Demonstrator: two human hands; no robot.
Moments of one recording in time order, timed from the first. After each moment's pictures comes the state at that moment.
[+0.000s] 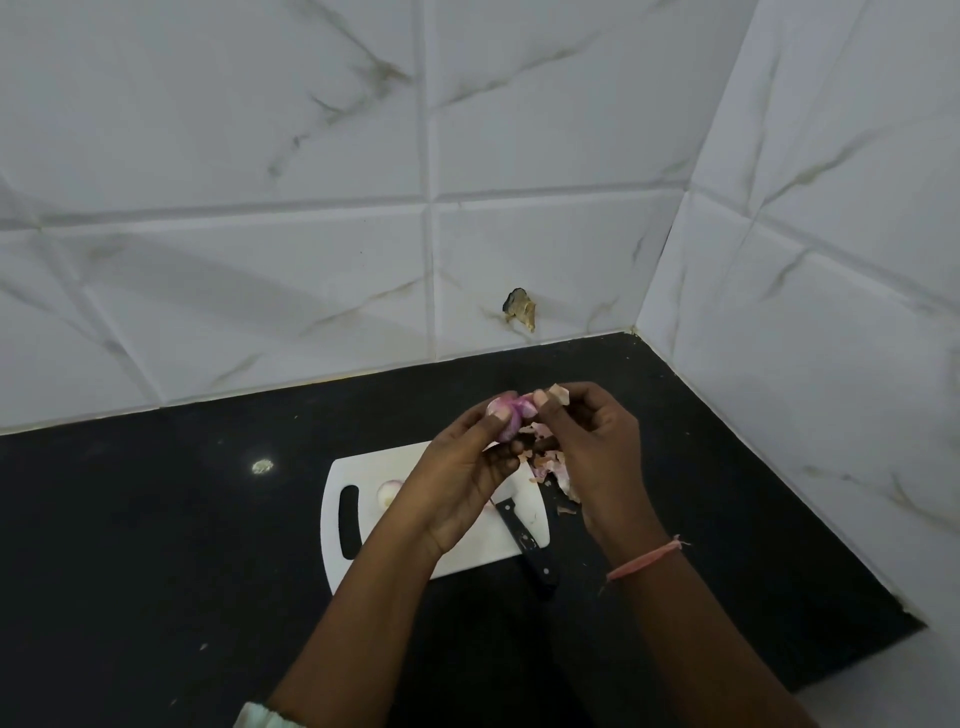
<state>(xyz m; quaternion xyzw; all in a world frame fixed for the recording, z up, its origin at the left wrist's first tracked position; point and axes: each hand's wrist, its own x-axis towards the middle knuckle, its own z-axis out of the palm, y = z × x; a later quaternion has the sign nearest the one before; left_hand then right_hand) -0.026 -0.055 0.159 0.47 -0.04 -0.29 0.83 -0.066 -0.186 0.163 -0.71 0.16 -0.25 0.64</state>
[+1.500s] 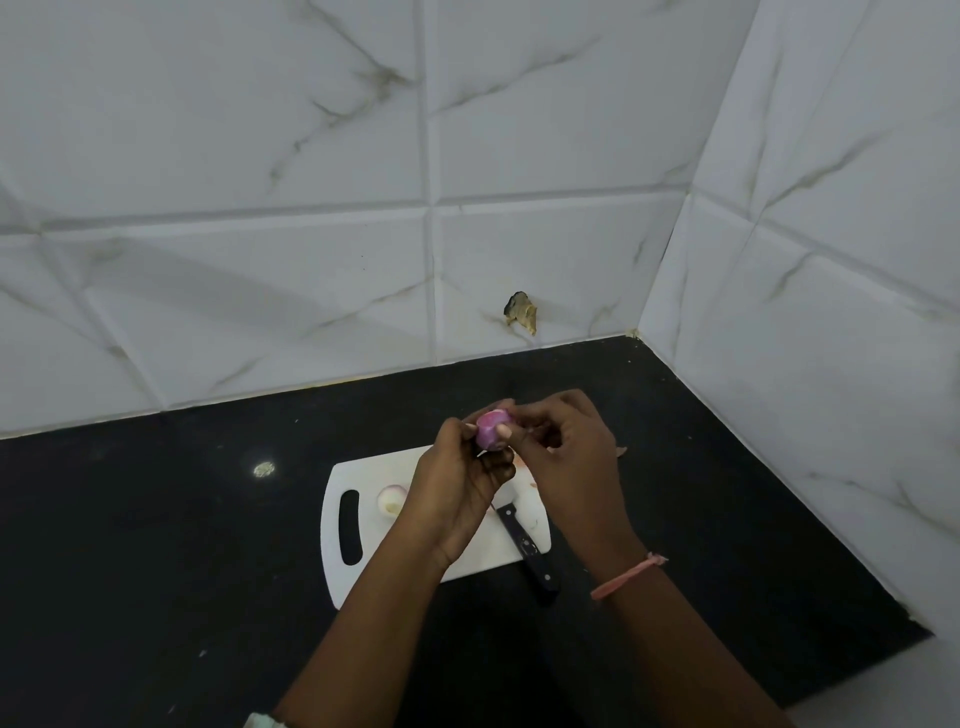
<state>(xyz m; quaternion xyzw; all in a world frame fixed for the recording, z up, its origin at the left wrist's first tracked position) -0.020 -0.061 0.142 0.43 0.07 -0.27 0.86 -0.061 -0.175 0.152 -0.84 0.07 -0.27 0.46</state>
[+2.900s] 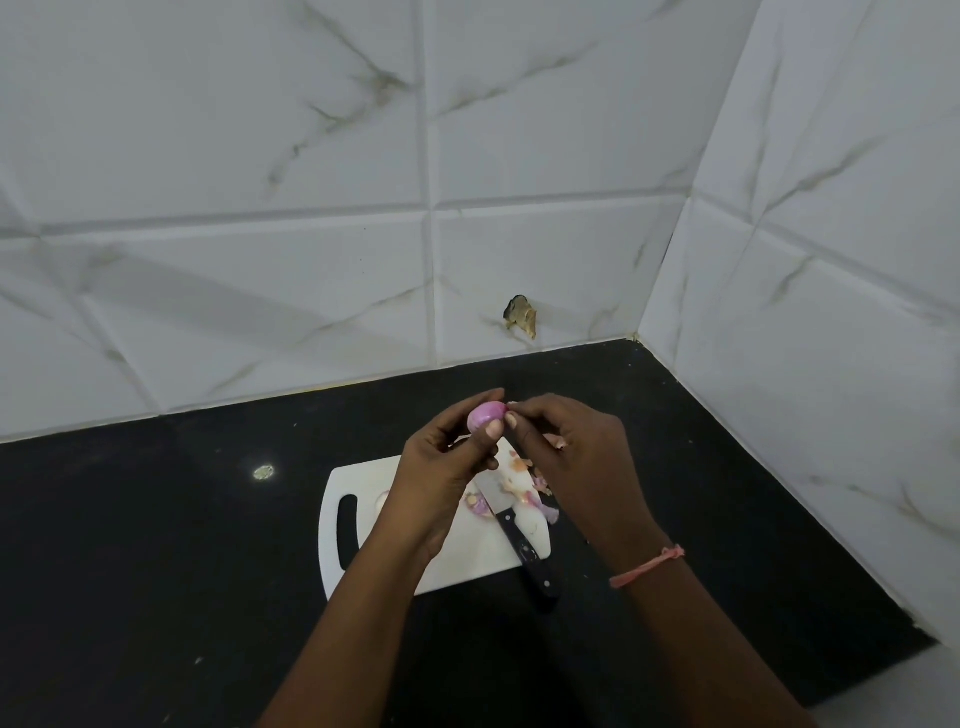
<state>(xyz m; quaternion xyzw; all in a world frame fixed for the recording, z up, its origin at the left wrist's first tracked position) -0.018 -0.047 0.148 0.61 -0.09 -0.14 0.78 -0.057 -0.193 0.161 -0.89 -0.05 -0.29 0.35</state>
